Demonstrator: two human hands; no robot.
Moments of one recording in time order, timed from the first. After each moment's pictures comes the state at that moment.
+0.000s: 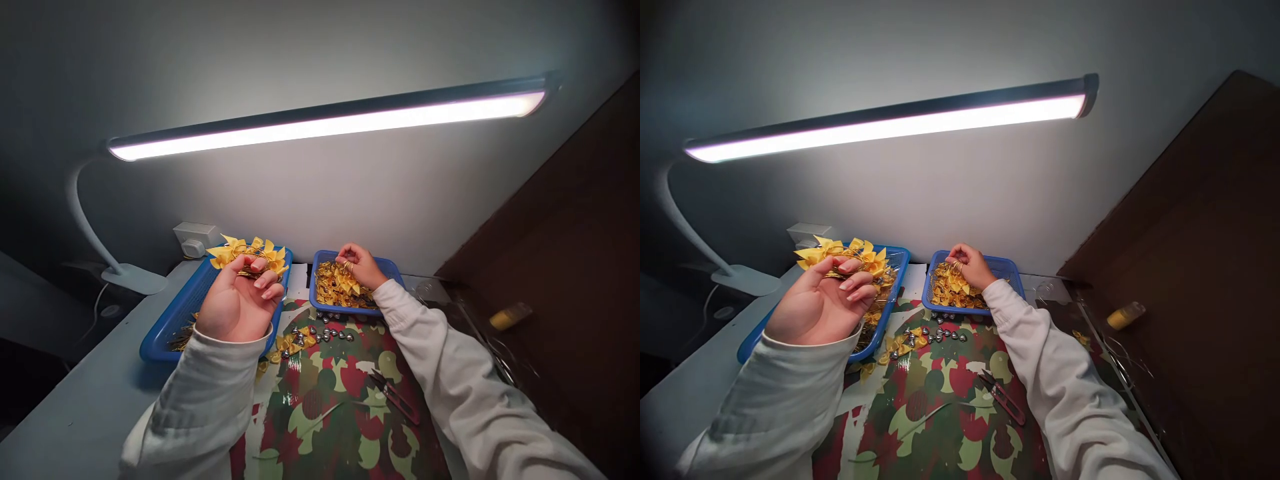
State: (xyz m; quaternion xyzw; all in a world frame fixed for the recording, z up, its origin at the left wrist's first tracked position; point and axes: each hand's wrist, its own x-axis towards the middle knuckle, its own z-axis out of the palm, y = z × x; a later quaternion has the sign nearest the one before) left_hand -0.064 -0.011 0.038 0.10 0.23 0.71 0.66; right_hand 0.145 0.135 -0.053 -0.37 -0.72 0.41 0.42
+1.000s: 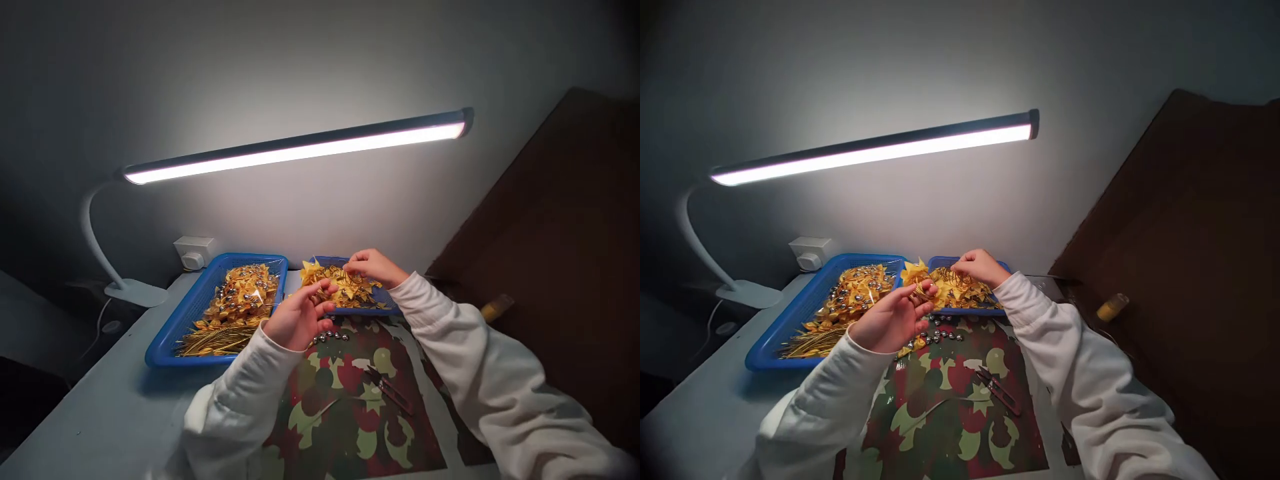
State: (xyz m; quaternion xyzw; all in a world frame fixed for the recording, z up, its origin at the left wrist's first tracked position) left_hand -0.012 -0.014 0.014 0.18 0.31 0.47 0.80; right_hand 0.164 0.080 0.030 -0.52 -0.68 0.44 0.27
